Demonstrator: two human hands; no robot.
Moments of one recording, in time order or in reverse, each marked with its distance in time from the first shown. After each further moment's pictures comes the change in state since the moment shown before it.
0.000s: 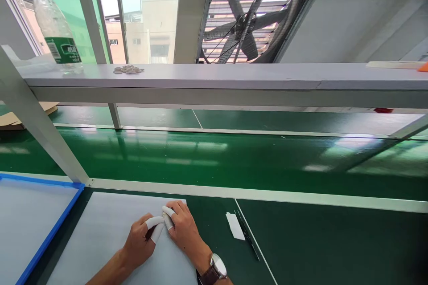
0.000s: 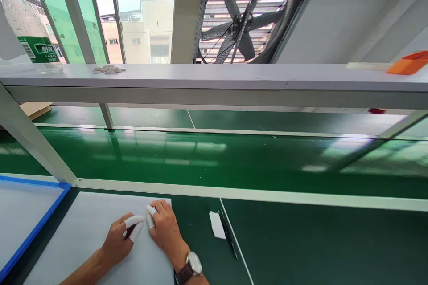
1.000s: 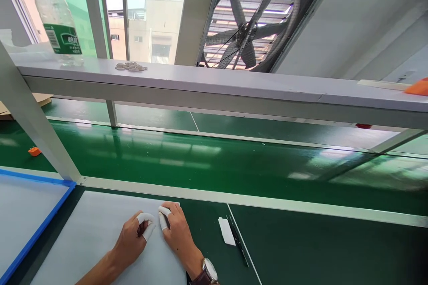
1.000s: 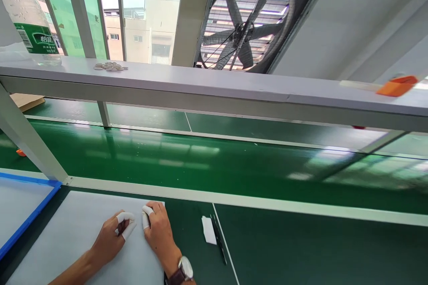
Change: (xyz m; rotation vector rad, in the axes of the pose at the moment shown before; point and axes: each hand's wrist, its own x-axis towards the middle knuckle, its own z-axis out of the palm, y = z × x) left_hand 0.003 -0.003 0.004 -0.063 0.005 -0.173; right_hand -0.001 0.004 0.002 0.122 0.085 0.074
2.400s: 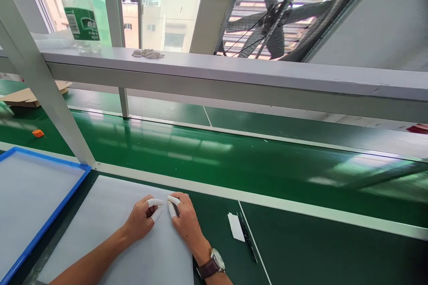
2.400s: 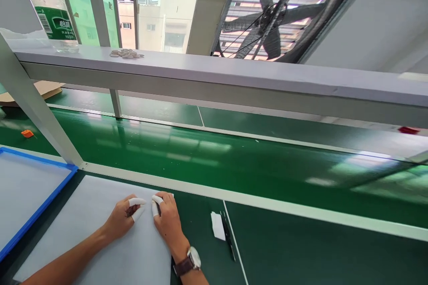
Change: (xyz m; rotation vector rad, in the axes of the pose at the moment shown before) left_hand 0.007 0.004 -0.008 -0.106 -0.053 -0.037; right_hand 0.001 -0.001 -0.004 0.025 -0.021 -0.001
